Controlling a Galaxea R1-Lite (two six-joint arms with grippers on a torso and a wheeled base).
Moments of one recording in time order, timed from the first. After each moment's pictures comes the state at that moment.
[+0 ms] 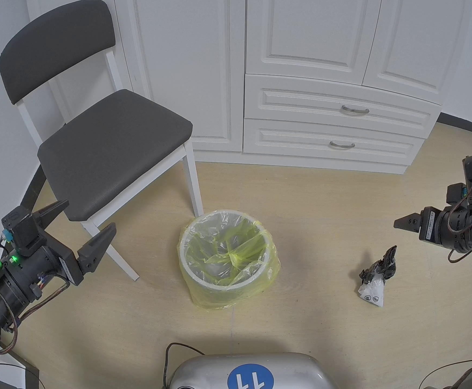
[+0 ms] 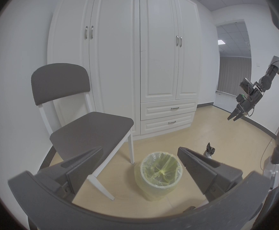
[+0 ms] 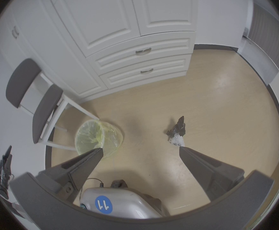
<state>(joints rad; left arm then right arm) -0.33 1.27 -0.23 -1.02 -0.03 0.13 0.20 1.42 -0.80 0.01 -0.11 0.42</state>
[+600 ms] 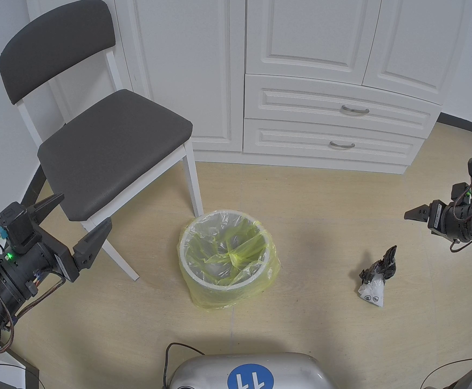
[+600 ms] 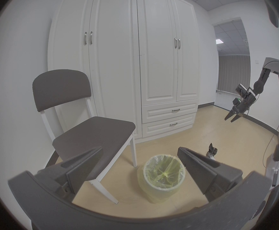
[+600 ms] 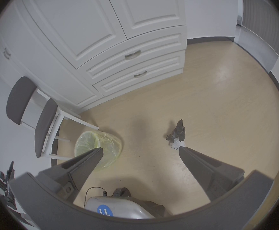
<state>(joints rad) -0.32 1.25 -0.24 -1.02 -0.03 0.16 -0.07 1.56 -0.81 -0.11 0.15 0.34</state>
